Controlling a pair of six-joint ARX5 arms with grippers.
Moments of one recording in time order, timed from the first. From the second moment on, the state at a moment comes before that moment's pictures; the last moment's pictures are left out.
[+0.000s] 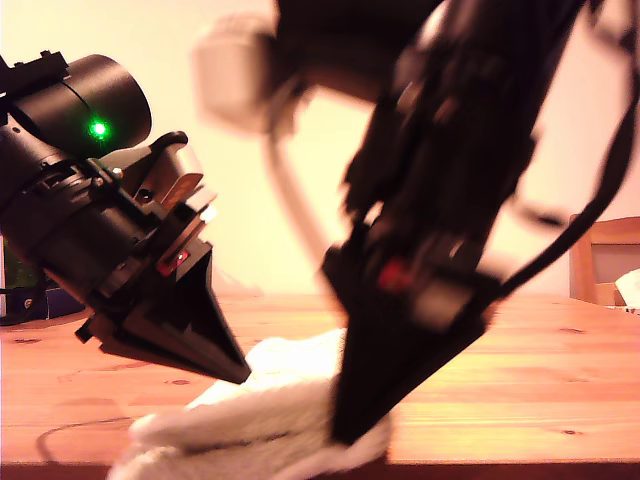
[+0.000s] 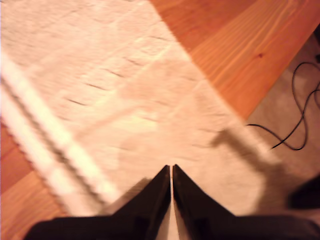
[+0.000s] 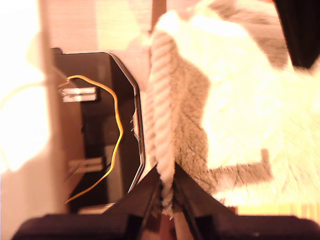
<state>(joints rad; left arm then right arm) -0.57 1.55 0.64 -0.02 0.50 -0.12 1.02 1.51 0.85 -0.54 -0.08 -0.49</state>
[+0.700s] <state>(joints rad) -0.57 1.41 0.73 -0.21 0.41 0.01 0.84 1.49 1.04 -0.68 -0.23 -0.28</state>
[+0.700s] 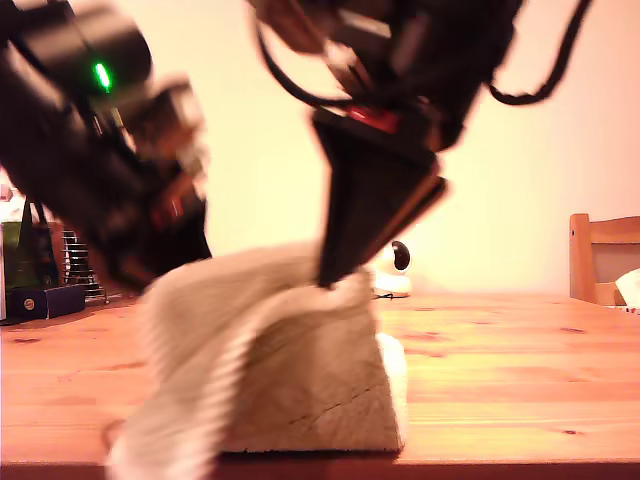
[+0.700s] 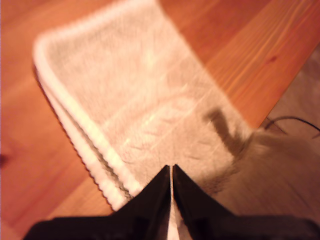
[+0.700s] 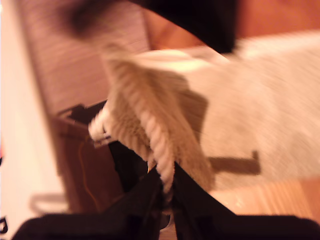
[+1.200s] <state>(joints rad) -0.58 1.34 0.74 -0.25 0.48 0.03 0.73 1.51 1.04 -0.60 -0.31 -0.18</state>
